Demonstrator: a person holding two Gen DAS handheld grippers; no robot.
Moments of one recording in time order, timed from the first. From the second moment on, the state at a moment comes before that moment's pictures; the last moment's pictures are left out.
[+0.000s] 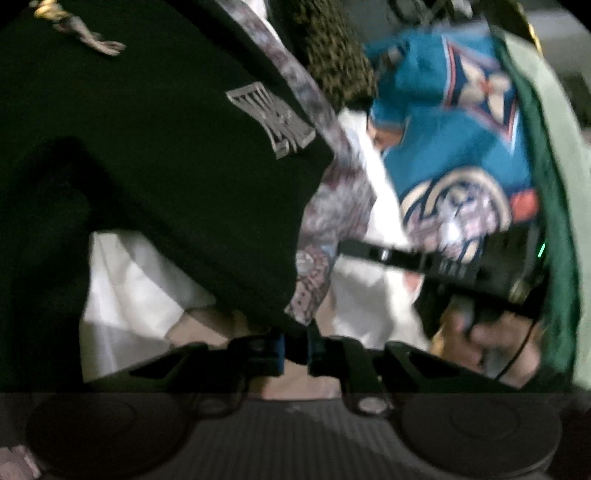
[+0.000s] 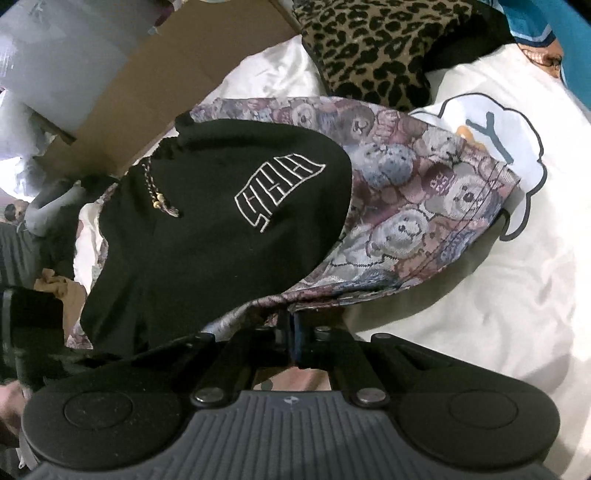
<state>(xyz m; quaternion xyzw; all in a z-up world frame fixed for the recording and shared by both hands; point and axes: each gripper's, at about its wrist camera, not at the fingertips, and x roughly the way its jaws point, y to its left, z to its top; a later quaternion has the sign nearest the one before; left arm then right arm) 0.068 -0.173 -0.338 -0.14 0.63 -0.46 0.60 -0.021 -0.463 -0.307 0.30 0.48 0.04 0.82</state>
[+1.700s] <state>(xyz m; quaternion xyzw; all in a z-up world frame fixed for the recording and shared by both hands) 0.165 -0.162 -0.323 -0.28 0.61 -0.39 0.63 0.037 -0.349 -0.287 0.02 0.45 0.14 0.88</state>
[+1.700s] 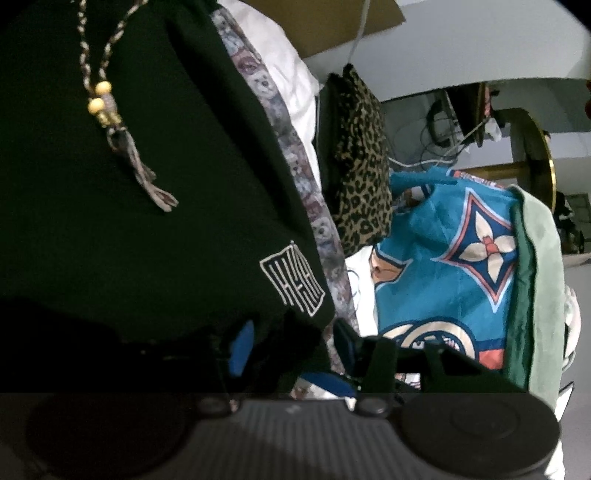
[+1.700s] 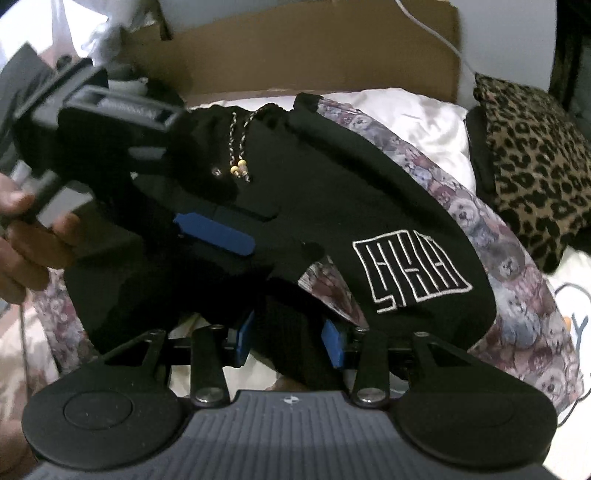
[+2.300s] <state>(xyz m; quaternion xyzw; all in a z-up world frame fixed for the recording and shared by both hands) 0.152 -0.119 -0.332 -0.27 0.62 -0.37 0.64 0.023 -0.379 -0.262 0.13 0.48 0.13 0.86</state>
